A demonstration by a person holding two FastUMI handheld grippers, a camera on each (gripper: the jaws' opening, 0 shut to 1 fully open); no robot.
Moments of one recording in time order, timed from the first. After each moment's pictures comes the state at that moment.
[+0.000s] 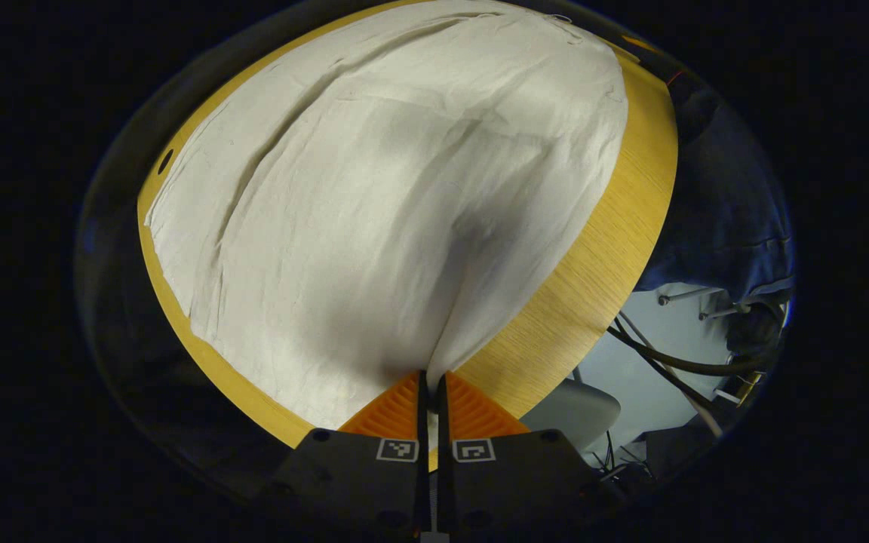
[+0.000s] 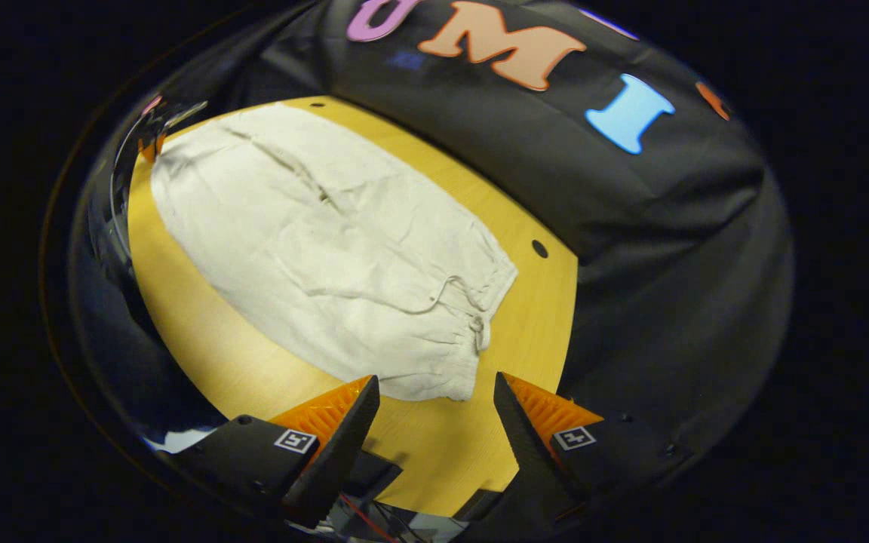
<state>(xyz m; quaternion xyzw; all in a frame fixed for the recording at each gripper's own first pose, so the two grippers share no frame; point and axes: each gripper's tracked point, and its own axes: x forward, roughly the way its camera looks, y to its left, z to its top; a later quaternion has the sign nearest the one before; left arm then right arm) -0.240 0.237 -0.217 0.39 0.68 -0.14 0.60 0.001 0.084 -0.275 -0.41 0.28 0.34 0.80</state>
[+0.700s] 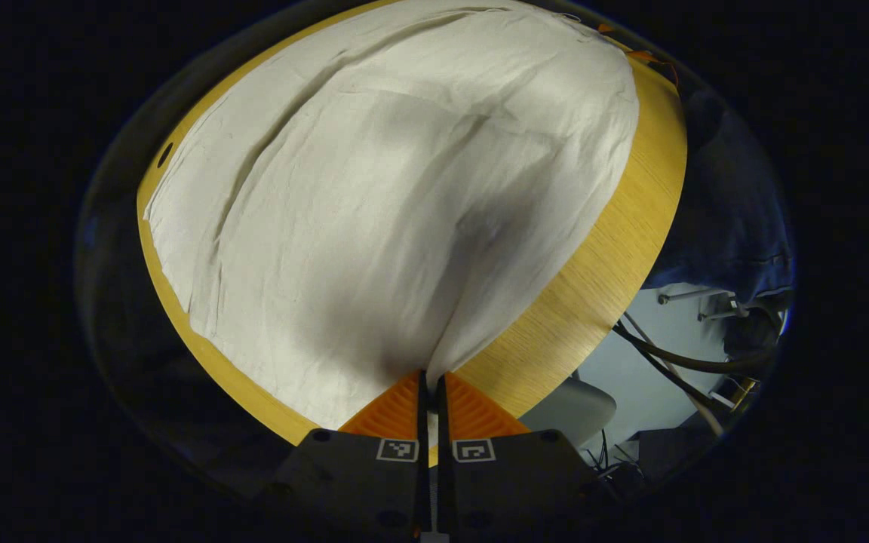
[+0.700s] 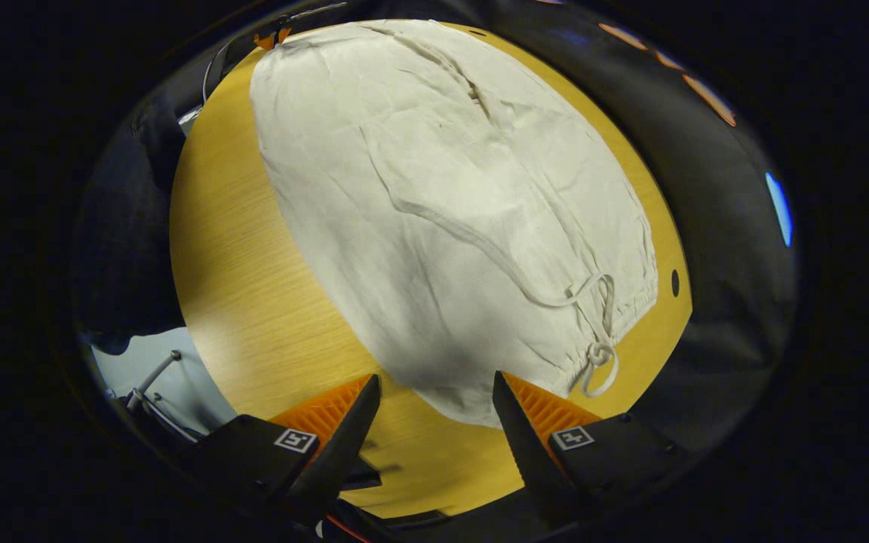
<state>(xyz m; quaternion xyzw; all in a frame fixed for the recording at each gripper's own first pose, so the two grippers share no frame) -0.242 0.236 -0.217 0.39 0.70 -0.13 0.58 -0.004 0.107 -0.381 -0.55 0.36 0.48 0.59</state>
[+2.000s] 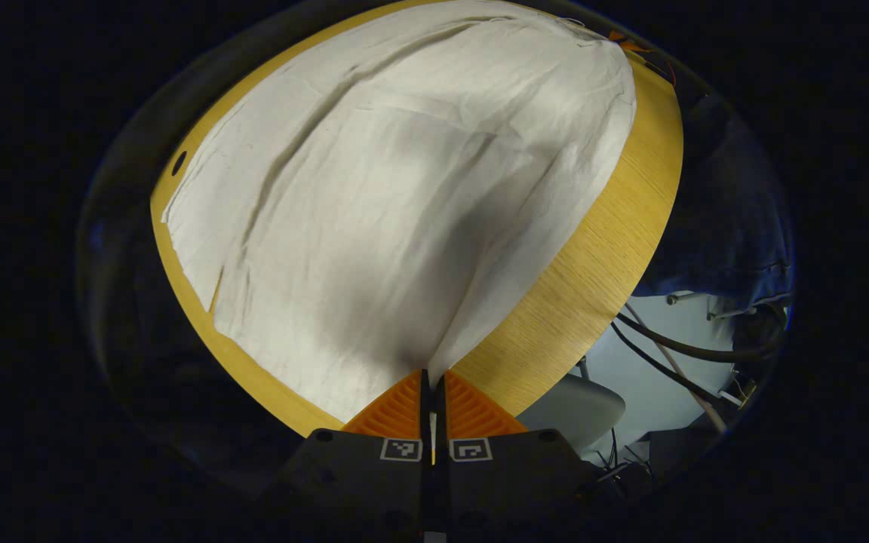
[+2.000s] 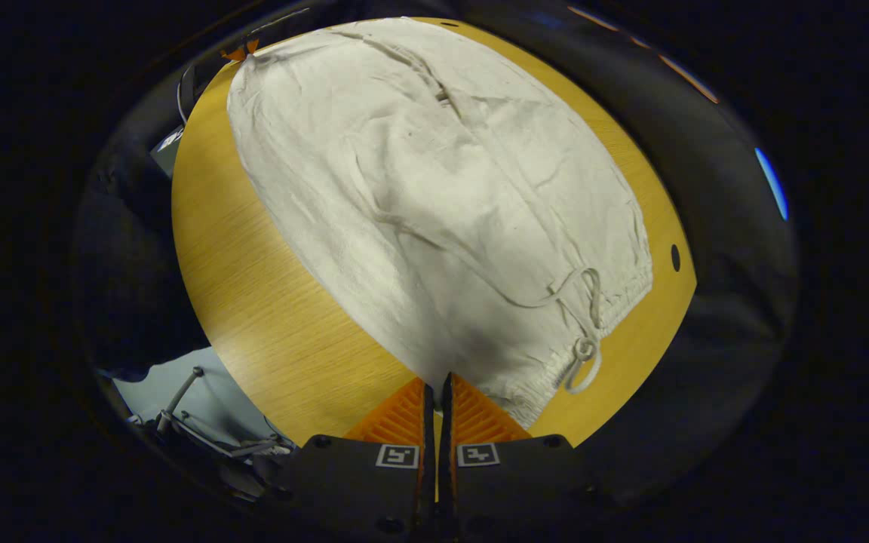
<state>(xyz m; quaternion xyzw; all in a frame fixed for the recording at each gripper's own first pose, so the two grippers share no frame) -0.214 0.238 -0.180 0.43 0.66 -0.11 0.61 0.008 0.119 -0.347 -0.51 0.39 0.43 0.63</state>
